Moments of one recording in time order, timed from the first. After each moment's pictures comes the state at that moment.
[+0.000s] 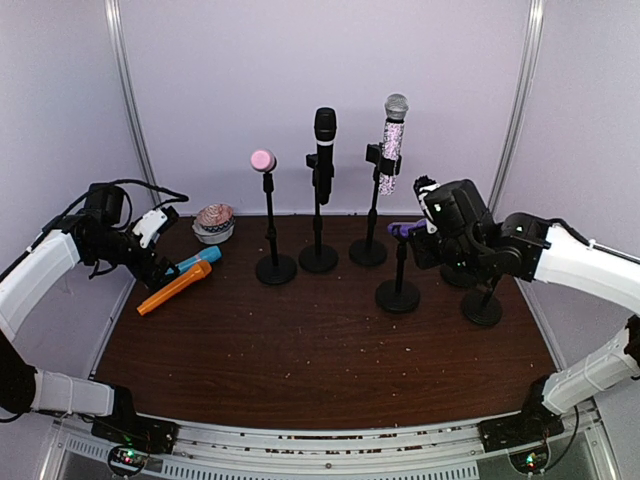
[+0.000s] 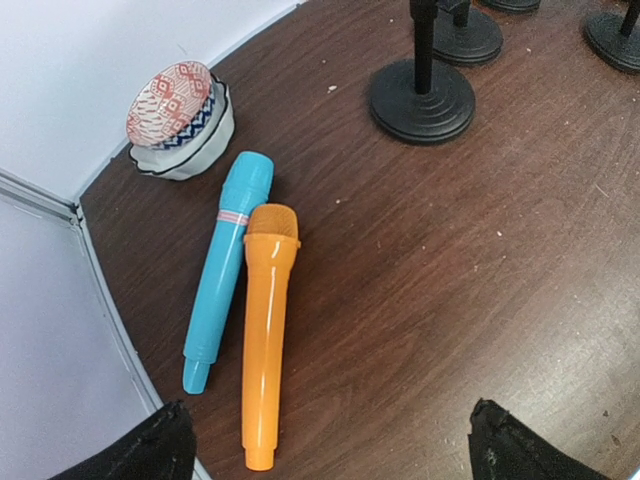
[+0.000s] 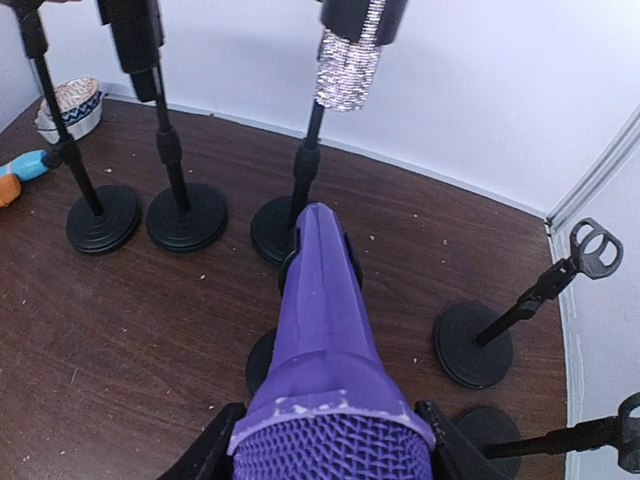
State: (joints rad) left arm -0.05 1.17 1.05 -0.76 0.25 0.60; right arm 0.88 1.30 1.19 -0.55 0.63 0.27
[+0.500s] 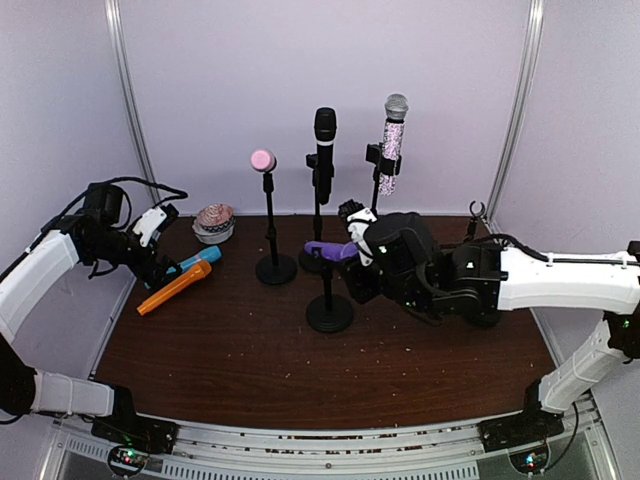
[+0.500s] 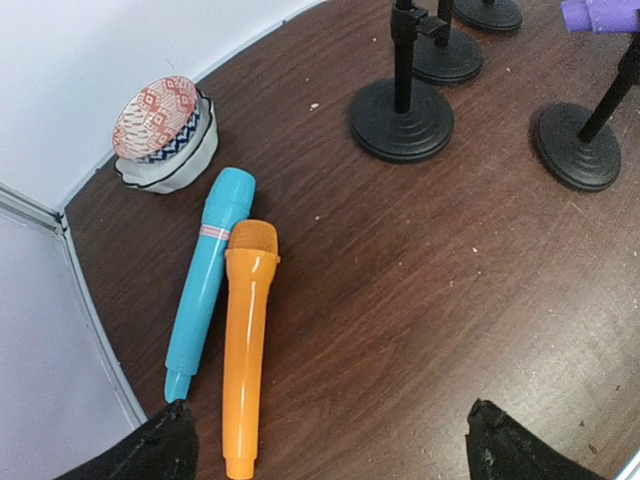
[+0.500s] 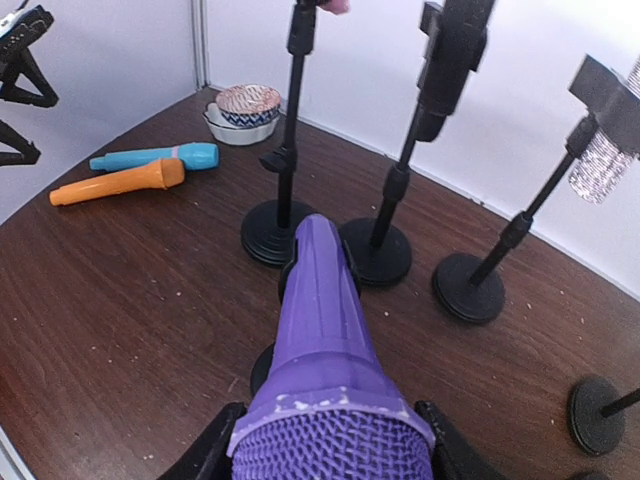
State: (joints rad) left arm -0.05 1.16 1.06 -0.76 0.30 0.57; right arm 1.17 1.47 1.23 -0.29 0.62 0.22
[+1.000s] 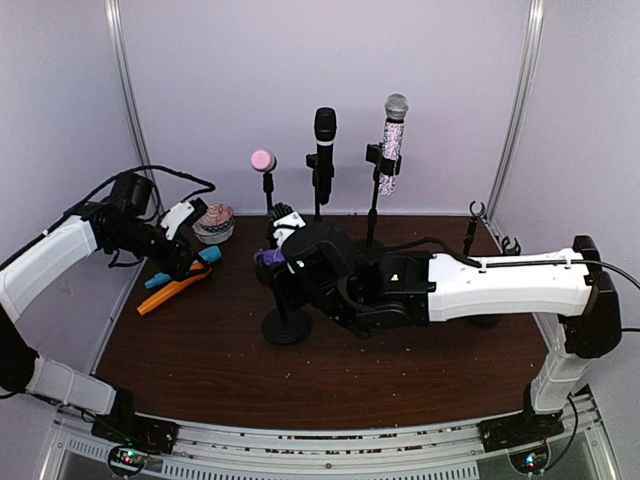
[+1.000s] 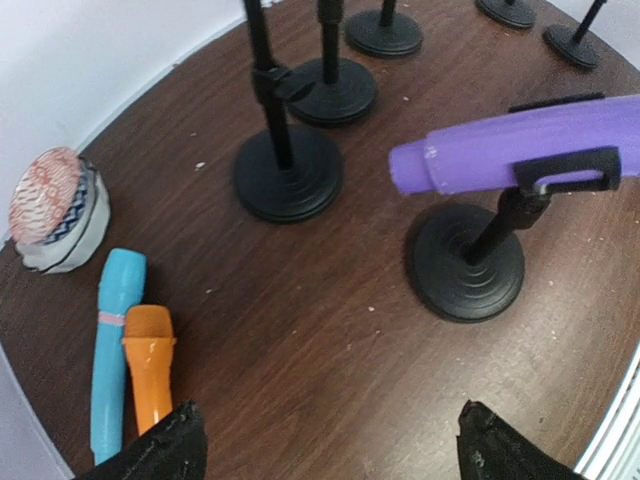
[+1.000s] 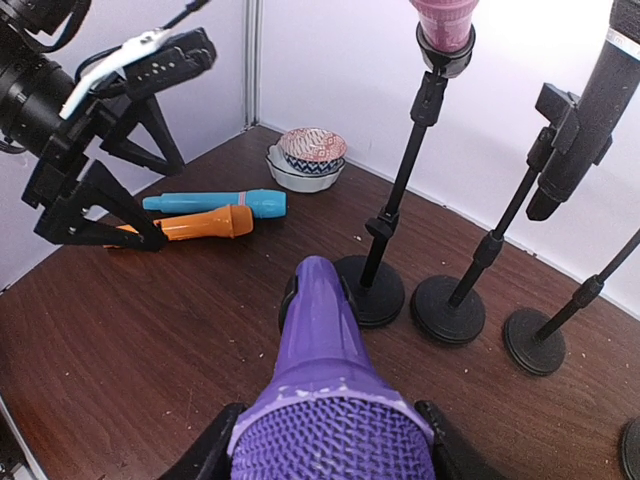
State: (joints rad) left arm -0.22 1.28 1.15 -0.76 0.39 0.47; right arm 1.30 1.78 1.56 -0.23 0.70 0.22
